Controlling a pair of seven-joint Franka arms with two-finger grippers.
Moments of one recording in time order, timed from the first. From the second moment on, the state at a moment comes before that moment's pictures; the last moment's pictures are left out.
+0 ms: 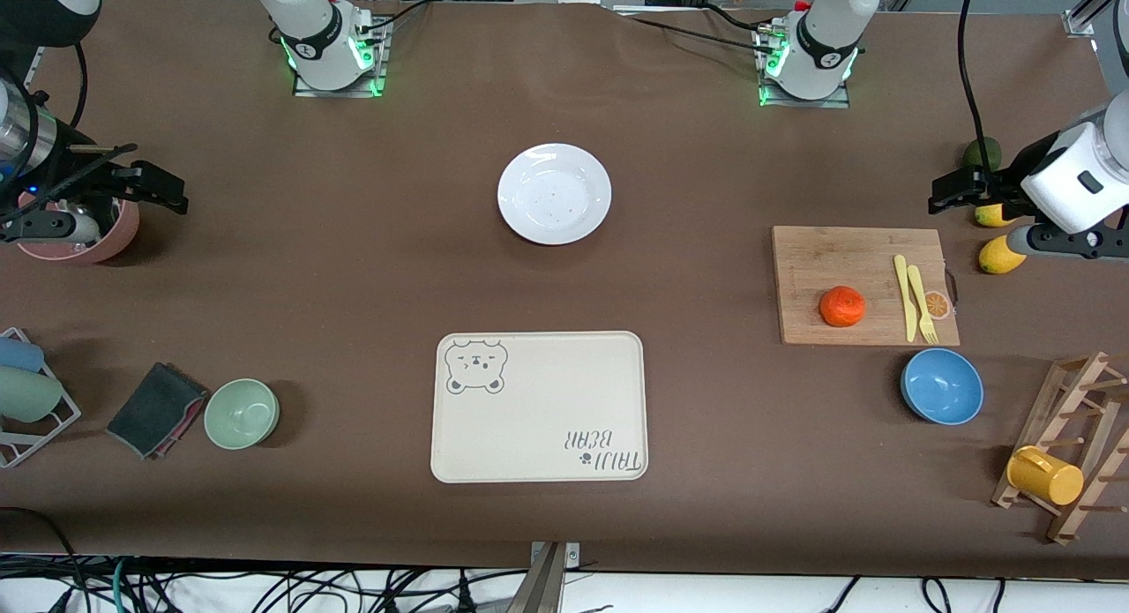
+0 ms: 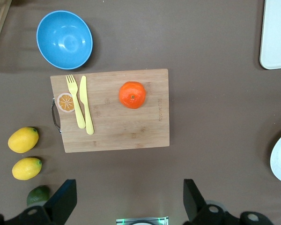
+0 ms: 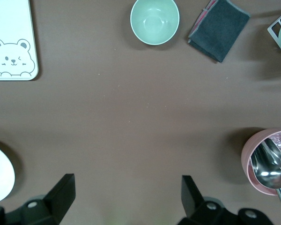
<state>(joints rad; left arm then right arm) -0.06 0.11 0.05 -1.53 -0.03 1.45 0.05 0.16 0.07 -0.13 -1.60 -0.01 1.57 0.02</state>
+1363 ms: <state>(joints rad) -0.05 0.39 0.05 -1.53 -0.03 1.64 0.05 0.16 0.07 -0.13 -1.60 -0.01 1.57 0.02</state>
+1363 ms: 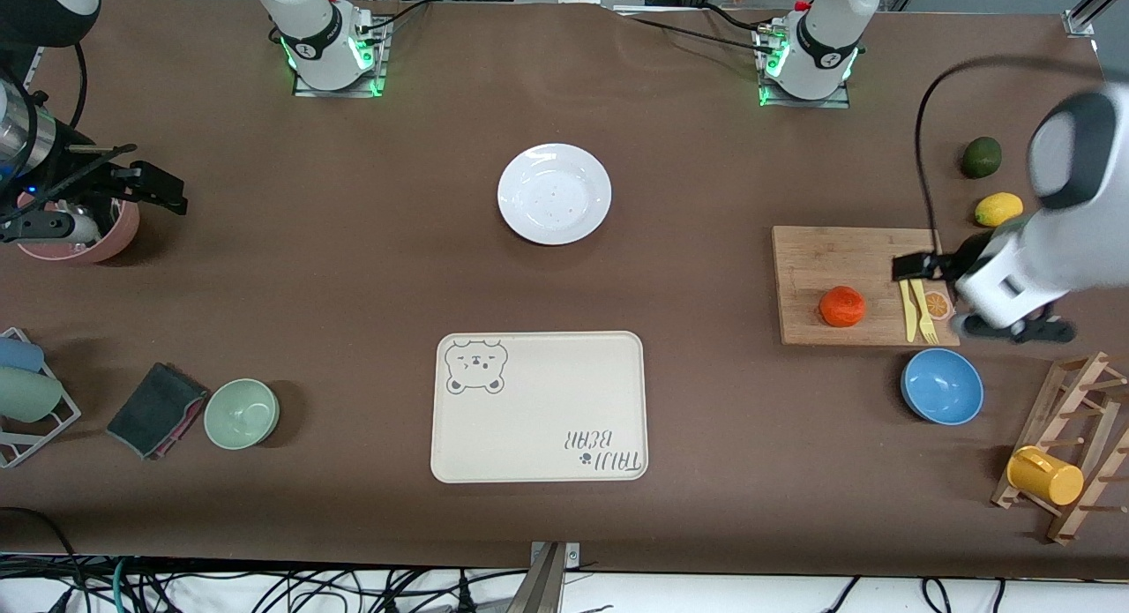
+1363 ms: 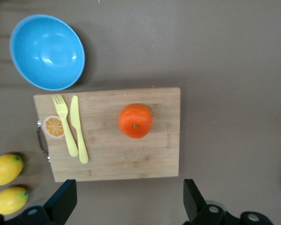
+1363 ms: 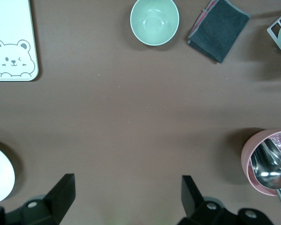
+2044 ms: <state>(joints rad) -0.04 0.54 0.05 -1.77 -0.03 2.03 0.05 0.16 0.07 -0.13 -1.59 -0.01 1.57 0.02</state>
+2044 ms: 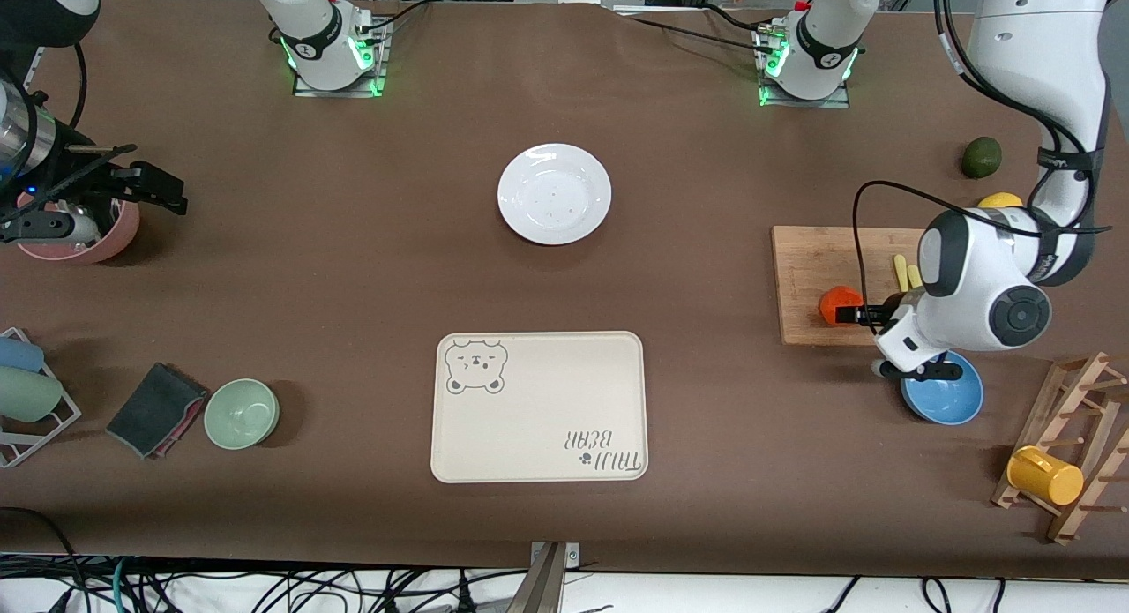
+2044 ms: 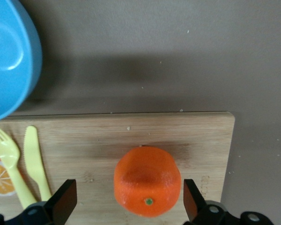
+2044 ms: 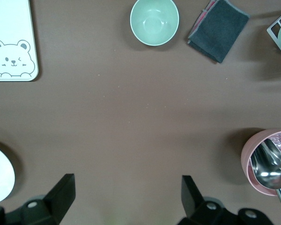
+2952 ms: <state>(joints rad) -0.06 0.52 0.04 -1.94 -0.03 2.16 -0.06 0.16 0.07 -0.13 -1.59 -0.01 1.57 0.02</state>
